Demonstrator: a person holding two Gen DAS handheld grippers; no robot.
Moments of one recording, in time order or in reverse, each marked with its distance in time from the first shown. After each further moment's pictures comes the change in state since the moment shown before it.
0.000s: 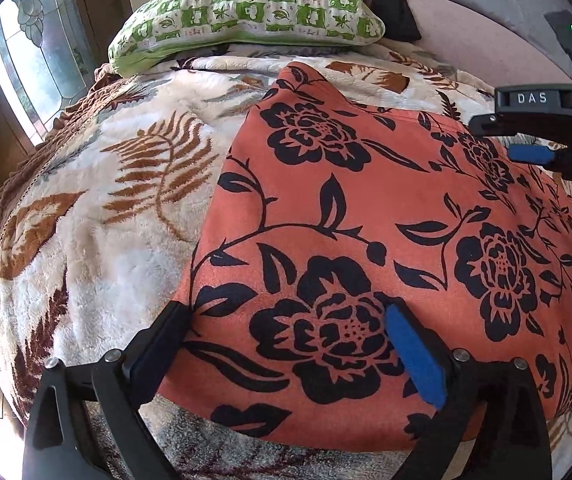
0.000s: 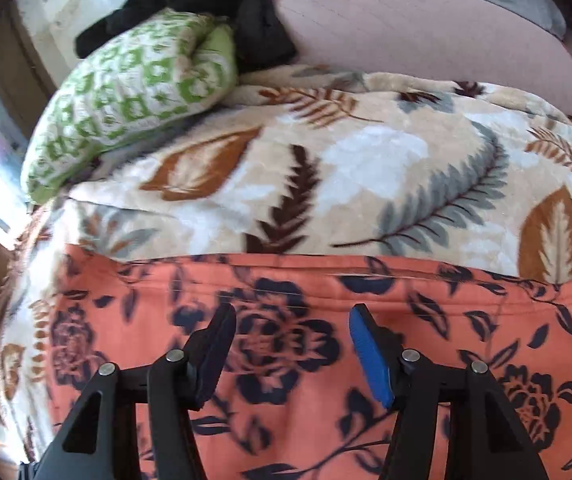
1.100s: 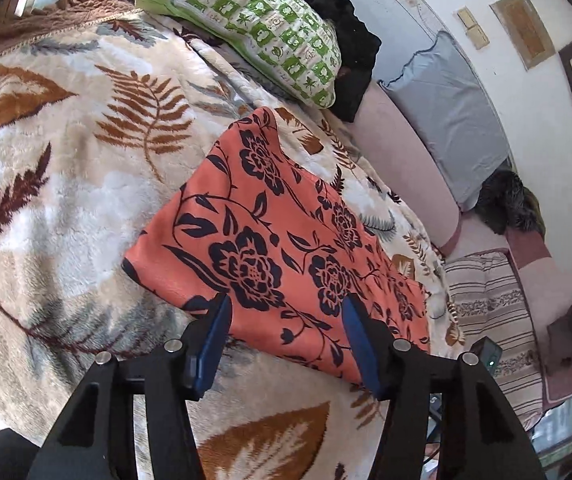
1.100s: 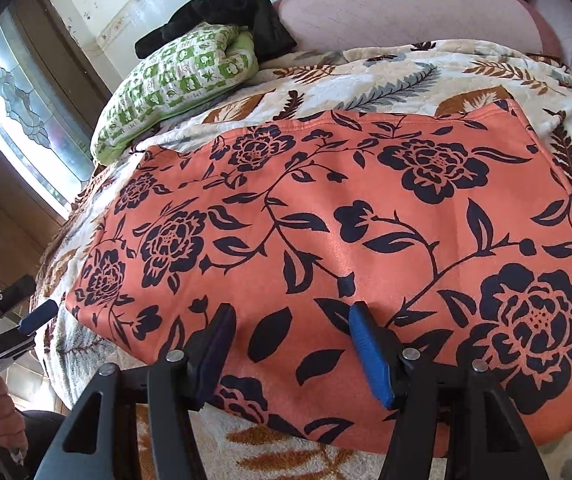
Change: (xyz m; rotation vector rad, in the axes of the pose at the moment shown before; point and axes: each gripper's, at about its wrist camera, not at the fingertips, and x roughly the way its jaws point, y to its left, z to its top) left arm -0.068 0.077 -0.029 -0.427 -0.029 -0.675; right arm -0.097 -0.064 -0.165 0.034 -0.045 0.135
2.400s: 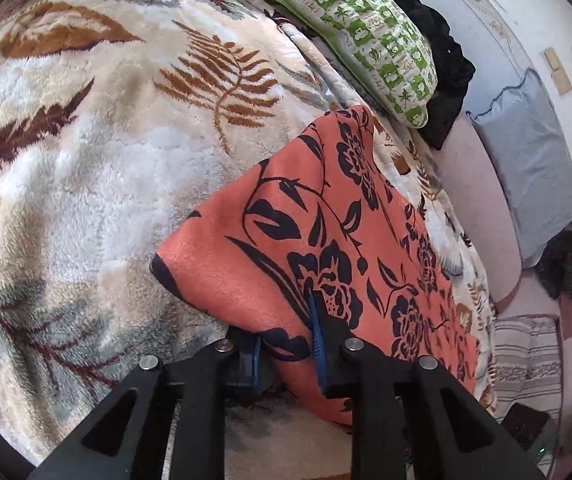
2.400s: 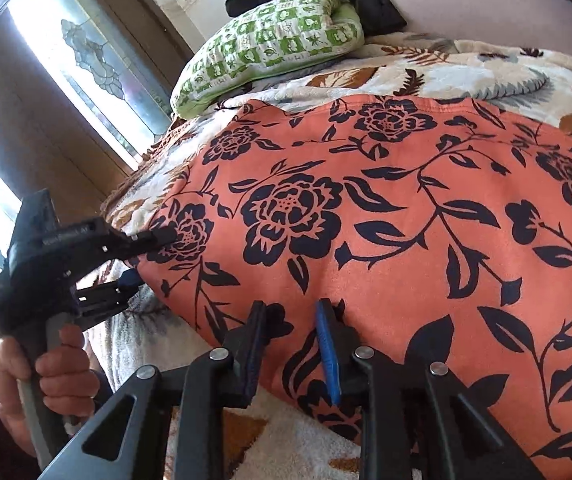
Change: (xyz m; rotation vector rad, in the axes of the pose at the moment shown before) left arm 0.055 0.031 -0.001 -0.167 -0.060 0.224; right arm 0.027 0.053 -0.001 -0.157 0.088 0.263
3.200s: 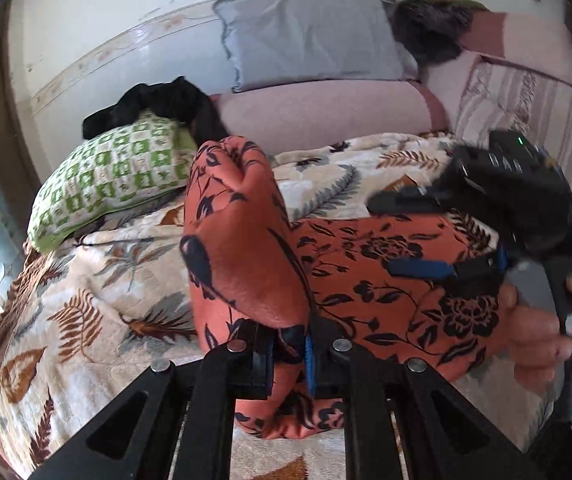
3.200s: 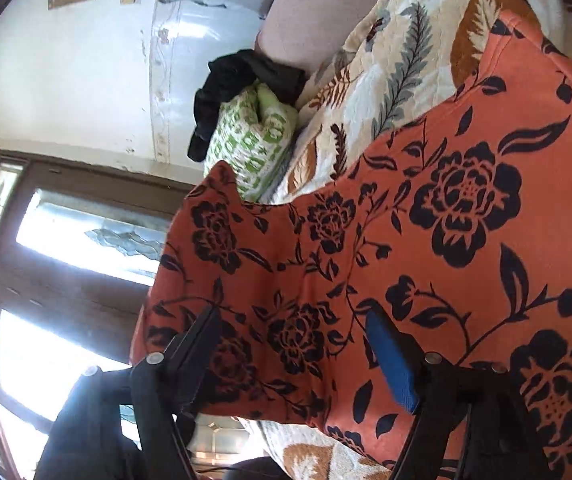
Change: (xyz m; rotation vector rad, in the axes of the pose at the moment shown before) left arm -0.034 -0.214 -0.130 1.099 -0.194 0.088; right arm -0.086 -0.138 0.028 0.615 -0.208 0.439
